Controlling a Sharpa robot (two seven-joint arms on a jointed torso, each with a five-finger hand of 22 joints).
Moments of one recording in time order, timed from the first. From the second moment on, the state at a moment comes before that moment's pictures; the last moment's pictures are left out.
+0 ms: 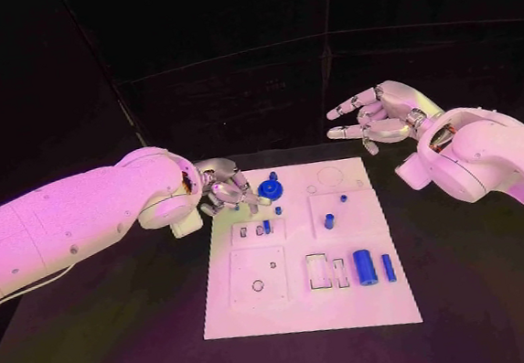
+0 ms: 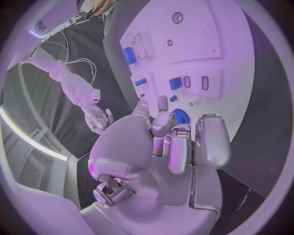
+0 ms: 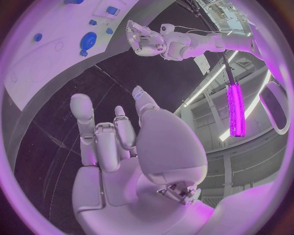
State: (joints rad) left arm 1.40 -0.73 -0.15 1.40 -0.83 0.12 -0.32; left_hand 1.17 0.08 -0.15 0.22 0.05 1.04 0.05 0.42 0.40 1.34 -0.02 1.16 1.06 1.47 -0.09 1.57 1.31 0.08 1.47 0.01 1.33 1.19; right arm 1.28 -0.86 0.01 1.53 -0.77 -0.41 0.13; right_hand 1.33 -0.03 0.02 0.04 0.22 0.87 0.17 0.11 0.07 1.36 0.09 1.32 1.26 1.47 0.01 1.47 1.31 0.14 1.15 0.12 1.18 0.67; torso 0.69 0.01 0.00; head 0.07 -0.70
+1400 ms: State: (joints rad) left arm 1.39 -0.54 -0.19 1.24 -0.98 0.23 -0.54; left_hand 1.15 0.07 -0.24 0.26 0.05 0.98 0.05 0.49 0.50 1.32 -0.02 1.17 1.07 1.47 -0.09 1.57 1.31 0.08 1.47 0.01 1.35 1.22; right arm 1.28 -0.84 0.01 1.50 -0.76 -0.41 0.08; right_hand 1.33 -0.03 0.00 0.04 0.25 0.88 0.17 0.12 0.07 1.36 0.09 1.32 1.26 1.47 0.01 1.47 1.31 0.14 1.16 0.11 1.17 0.67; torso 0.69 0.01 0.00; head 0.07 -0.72
